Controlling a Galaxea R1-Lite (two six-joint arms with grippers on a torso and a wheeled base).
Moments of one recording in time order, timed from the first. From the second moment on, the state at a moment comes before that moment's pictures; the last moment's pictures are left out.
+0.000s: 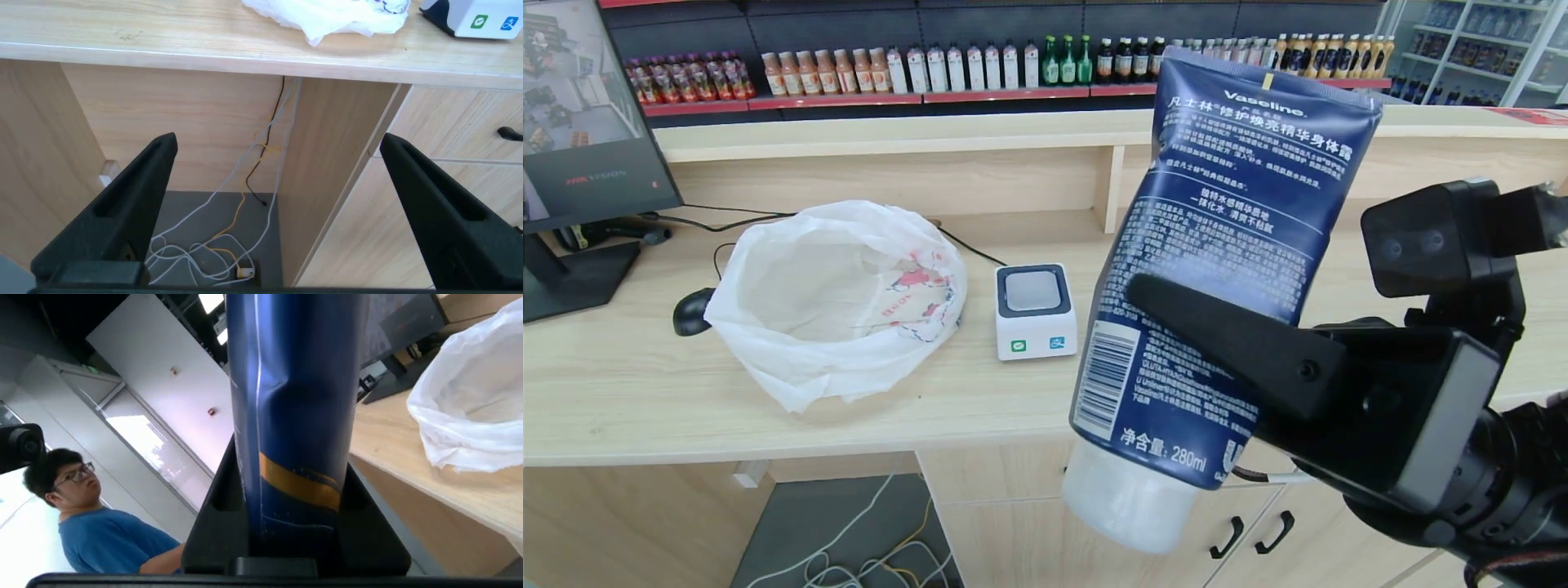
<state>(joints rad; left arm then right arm) 0.00 0.00 0.00 0.00 0.01 -0.02 0.88 1.59 -0.52 -1.57 0.36 0.82</state>
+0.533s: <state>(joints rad) 0.00 0.00 0.00 0.00 0.01 -0.02 0.88 1.65 -0.48 -1.57 0.21 0.41</state>
